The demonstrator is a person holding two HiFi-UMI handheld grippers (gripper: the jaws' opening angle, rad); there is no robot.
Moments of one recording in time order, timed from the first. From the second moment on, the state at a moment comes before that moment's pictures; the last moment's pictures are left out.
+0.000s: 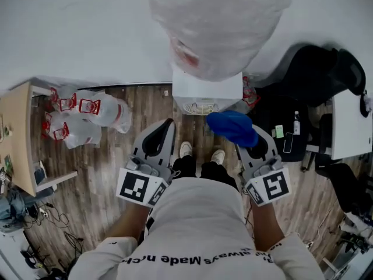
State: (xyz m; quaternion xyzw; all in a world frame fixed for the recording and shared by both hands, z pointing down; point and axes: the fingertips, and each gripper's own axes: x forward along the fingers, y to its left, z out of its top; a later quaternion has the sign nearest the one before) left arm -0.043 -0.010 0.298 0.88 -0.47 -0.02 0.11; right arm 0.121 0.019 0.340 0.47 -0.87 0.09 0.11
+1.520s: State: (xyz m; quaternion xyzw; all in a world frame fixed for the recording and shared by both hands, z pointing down) left arm 0.003 0.007 0.185 0.89 -0.44 -0.08 0.06; right arm 0.137 0.034 0.190 0.43 -0.90 0.02 0.06
